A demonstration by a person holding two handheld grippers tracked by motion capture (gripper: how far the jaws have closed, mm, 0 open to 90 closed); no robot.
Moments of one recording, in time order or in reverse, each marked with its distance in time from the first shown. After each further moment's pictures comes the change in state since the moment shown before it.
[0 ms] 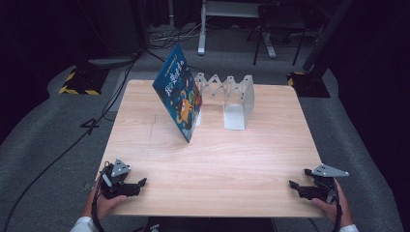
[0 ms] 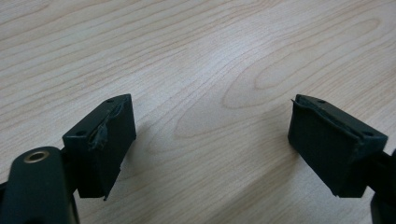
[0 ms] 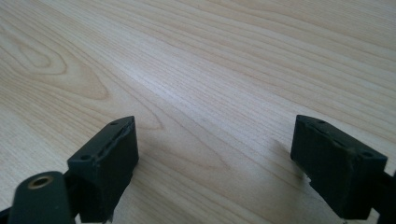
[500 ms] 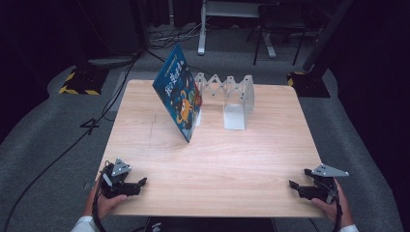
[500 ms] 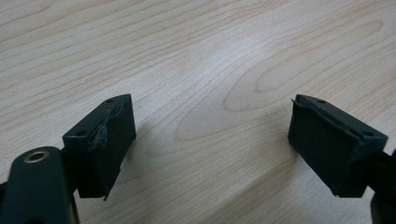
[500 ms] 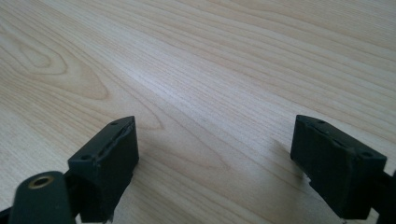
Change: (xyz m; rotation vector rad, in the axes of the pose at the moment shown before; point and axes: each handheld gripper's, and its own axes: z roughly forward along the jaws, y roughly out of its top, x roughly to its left) left arm 0.000 0.001 0.001 -0.005 0.004 -0.006; right arm 0.000 0.000 0.000 -0.001 0.001 0.001
